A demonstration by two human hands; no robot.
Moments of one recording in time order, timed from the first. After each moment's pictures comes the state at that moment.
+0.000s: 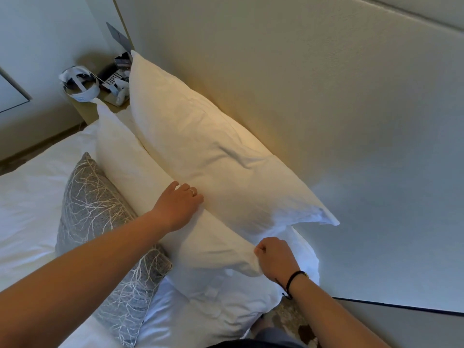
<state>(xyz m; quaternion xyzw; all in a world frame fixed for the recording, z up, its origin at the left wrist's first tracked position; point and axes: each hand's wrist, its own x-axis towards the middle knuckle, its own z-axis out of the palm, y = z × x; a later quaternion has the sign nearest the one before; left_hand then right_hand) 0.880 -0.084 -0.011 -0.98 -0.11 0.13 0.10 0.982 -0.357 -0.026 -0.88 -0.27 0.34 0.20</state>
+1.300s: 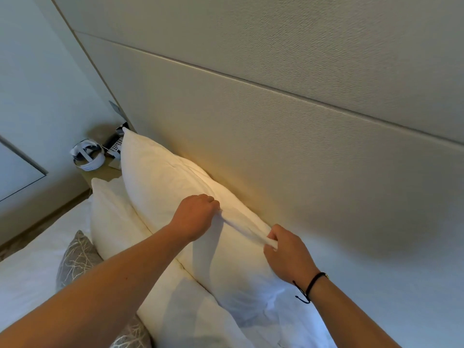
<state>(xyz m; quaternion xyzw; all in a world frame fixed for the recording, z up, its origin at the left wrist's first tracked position) 1.034 -0.085 0.070 -0.99 -0.11 0.02 0.09 1.108 -0.329 0.052 -0.88 -0.28 0.22 0.31</state>
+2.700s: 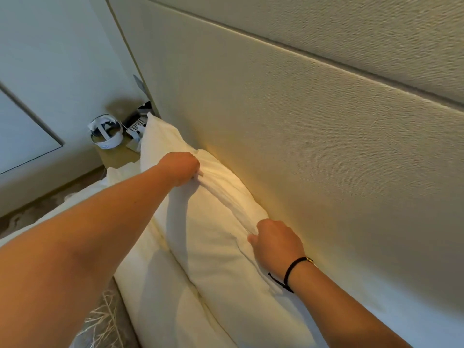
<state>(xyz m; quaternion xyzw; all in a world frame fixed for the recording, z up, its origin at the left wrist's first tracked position) 1.087 0.142 0.068 -0.95 -0.25 0.16 0.10 1.132 -0.147 0.054 -0.89 -0.37 0.22 0.13</state>
